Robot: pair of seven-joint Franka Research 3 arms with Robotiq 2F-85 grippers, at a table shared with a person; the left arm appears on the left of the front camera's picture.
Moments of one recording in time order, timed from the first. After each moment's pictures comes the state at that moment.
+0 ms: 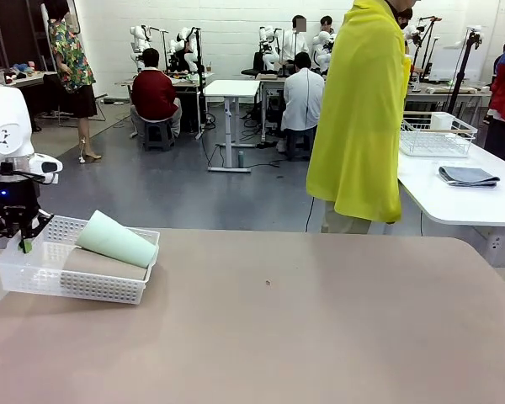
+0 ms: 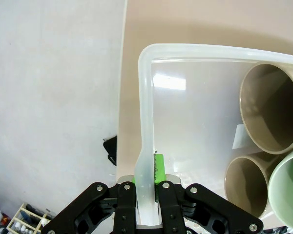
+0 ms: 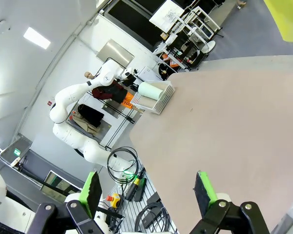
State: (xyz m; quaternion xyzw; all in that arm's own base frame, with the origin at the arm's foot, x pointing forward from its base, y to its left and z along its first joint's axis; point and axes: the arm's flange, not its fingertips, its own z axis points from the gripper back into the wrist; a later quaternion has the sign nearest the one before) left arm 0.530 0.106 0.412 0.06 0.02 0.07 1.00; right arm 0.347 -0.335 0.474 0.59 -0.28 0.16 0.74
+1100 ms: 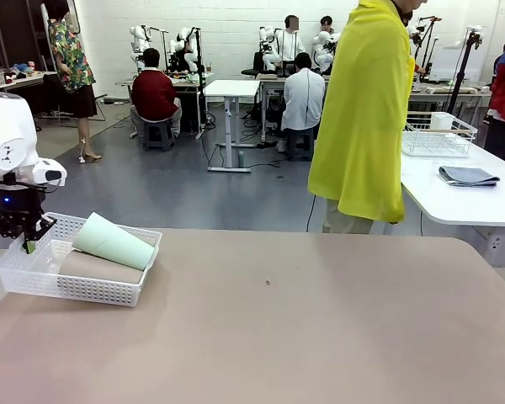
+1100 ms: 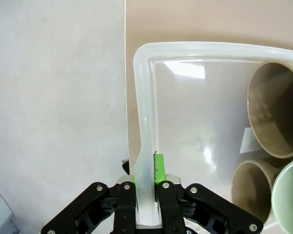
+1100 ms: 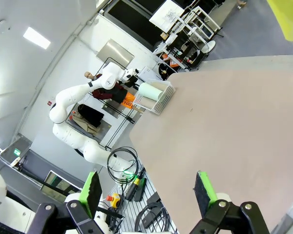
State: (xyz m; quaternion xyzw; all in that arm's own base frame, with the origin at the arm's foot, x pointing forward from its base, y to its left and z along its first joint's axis) left arm 0.533 0.098 0.397 0.10 -0.03 0.01 1.00; right arm 0.347 -0.335 0.474 0.59 -0.28 0.16 0.74
